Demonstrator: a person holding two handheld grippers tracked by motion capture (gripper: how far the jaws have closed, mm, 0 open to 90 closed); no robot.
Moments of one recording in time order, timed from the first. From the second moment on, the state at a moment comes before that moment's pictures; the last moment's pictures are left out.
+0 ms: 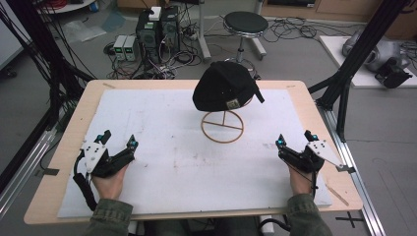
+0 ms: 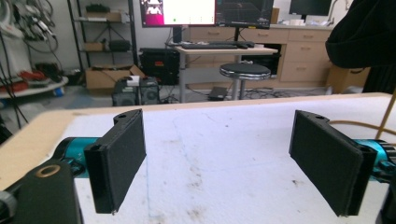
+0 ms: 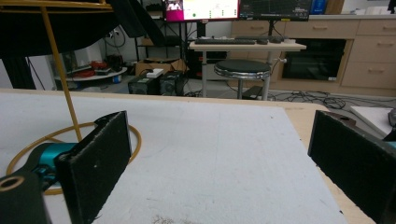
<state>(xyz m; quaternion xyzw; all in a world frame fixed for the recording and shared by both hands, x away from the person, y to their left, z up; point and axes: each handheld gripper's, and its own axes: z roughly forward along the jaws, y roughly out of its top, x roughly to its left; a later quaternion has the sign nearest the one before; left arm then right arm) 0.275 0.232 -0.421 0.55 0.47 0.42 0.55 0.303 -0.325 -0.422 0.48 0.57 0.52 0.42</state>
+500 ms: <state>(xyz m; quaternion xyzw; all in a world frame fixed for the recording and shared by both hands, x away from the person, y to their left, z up) 0.268 0.240 -0.433 0.53 0.48 0.44 0.54 0.302 -0.326 -0.424 0.48 0.56 0.53 0.41</state>
